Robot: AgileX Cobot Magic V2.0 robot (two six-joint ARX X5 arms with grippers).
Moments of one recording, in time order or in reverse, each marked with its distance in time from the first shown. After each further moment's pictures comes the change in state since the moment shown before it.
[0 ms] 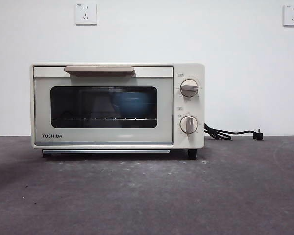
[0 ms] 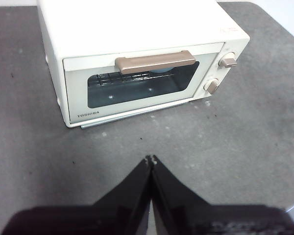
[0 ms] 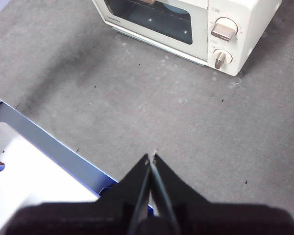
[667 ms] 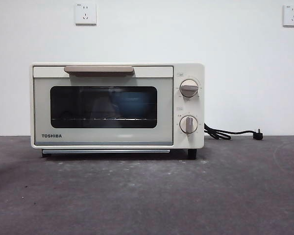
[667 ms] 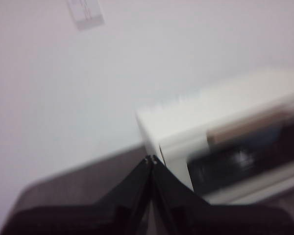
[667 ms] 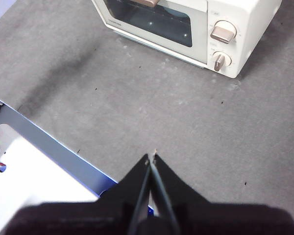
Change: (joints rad) left arm 0.073 -0.512 -0.780 0.916 -0.183 0.174; right arm 0.000 -0.017 0.000 0.000 0.000 0.000
